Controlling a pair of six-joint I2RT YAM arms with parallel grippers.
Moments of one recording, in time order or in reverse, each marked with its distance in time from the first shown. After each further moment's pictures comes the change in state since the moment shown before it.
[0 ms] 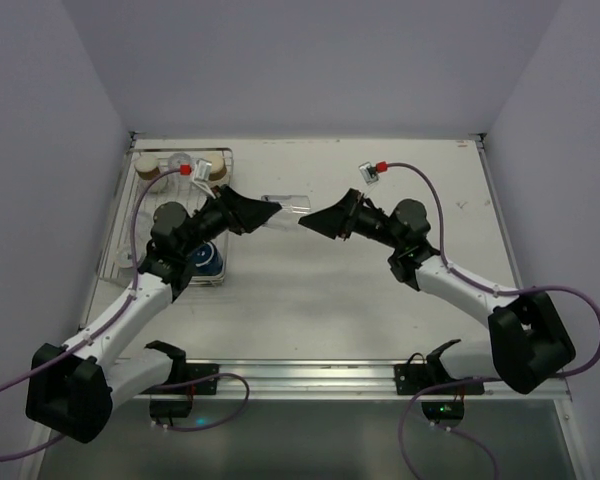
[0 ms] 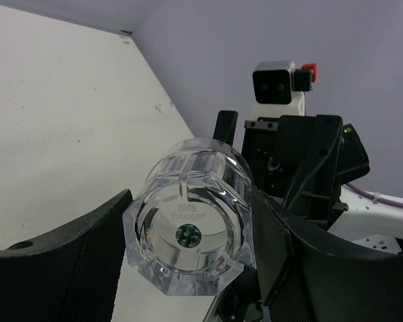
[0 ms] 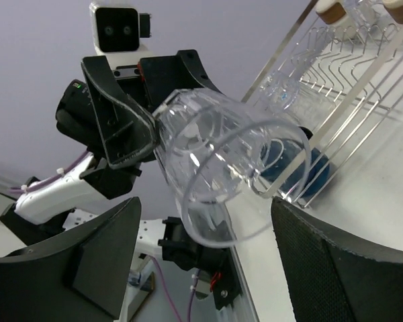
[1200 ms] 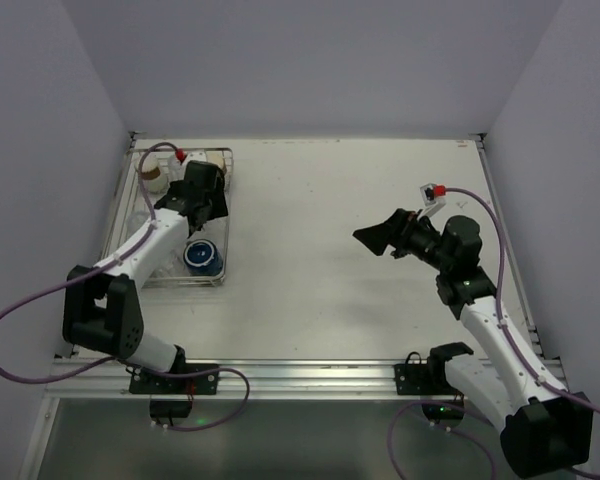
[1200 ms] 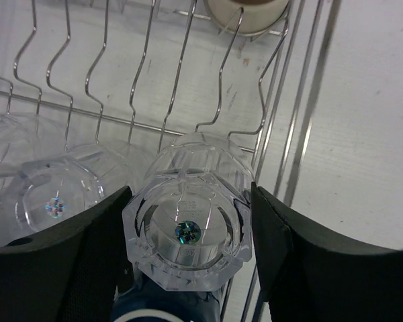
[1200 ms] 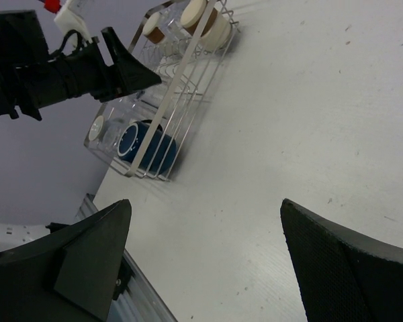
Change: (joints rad) left arm 0.078 0.473 0.441 -0.894 -0.930 0.532; right arm -0.318 -0.476 -0.120 -0.700 0.072 -0.401
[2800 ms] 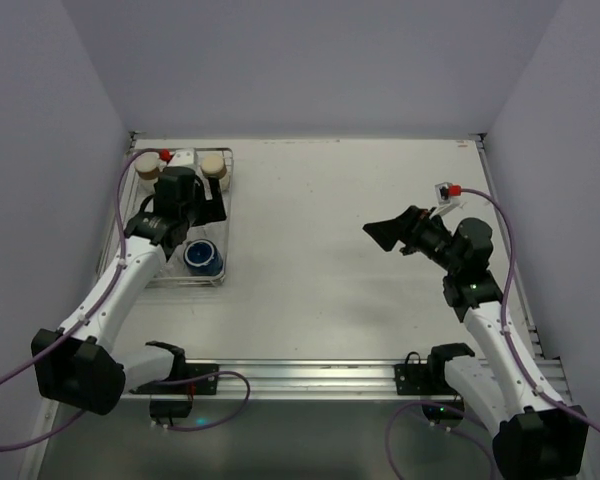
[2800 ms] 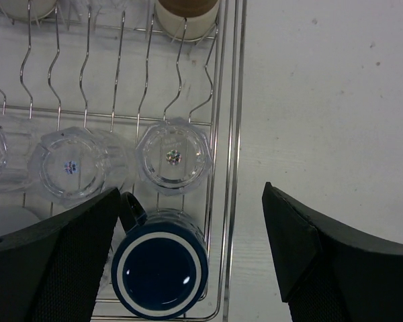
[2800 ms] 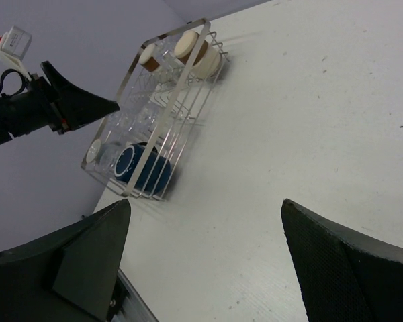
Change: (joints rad) left arm 0.014 -0.349 -0.059 -0.081 0.204 0.050; right arm -0.076 -0.041 -0.006 0.034 -0.019 0.020
